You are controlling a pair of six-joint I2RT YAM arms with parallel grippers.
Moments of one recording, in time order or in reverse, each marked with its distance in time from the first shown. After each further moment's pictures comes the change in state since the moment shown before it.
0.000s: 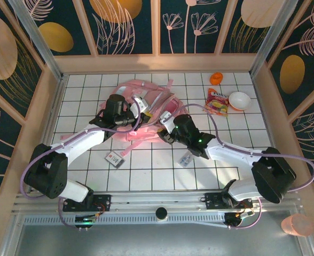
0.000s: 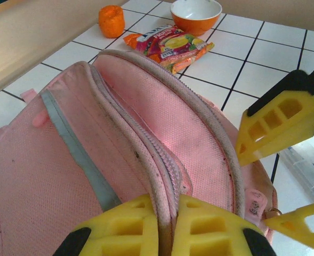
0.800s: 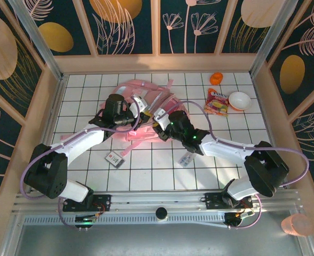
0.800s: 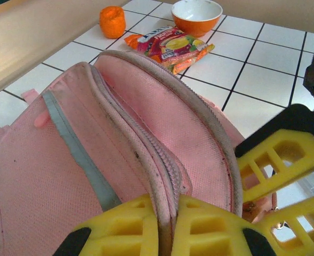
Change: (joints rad) left arm 0.005 0.000 0.001 0.000 0.008 -0.004; right arm 0.008 0.080 0.079 0.042 -0.057 -0.003
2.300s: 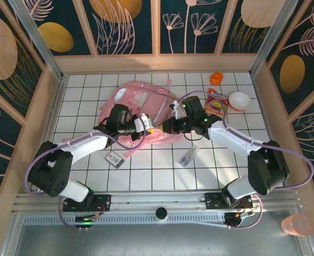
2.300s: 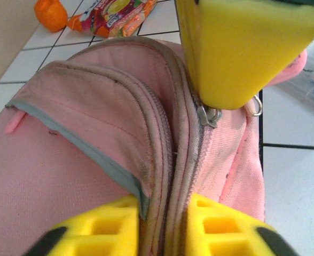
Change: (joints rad) left arm -0.049 0.031 -0.126 0.035 0.025 0.401; right arm -0.240 0.012 0.153 -0.418 -0.571 0.657
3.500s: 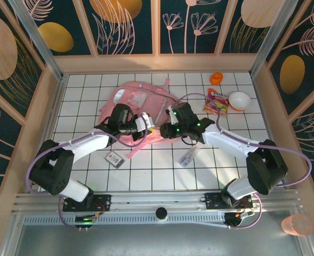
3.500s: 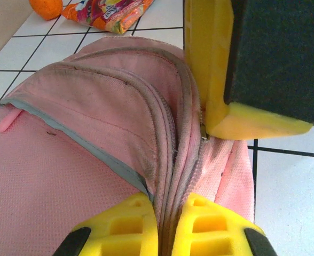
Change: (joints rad) left arm -0.009 0.015 0.024 -0.029 -0.008 -0.060; right arm 0.127 0.011 -0.001 -0.069 0.406 -0.105
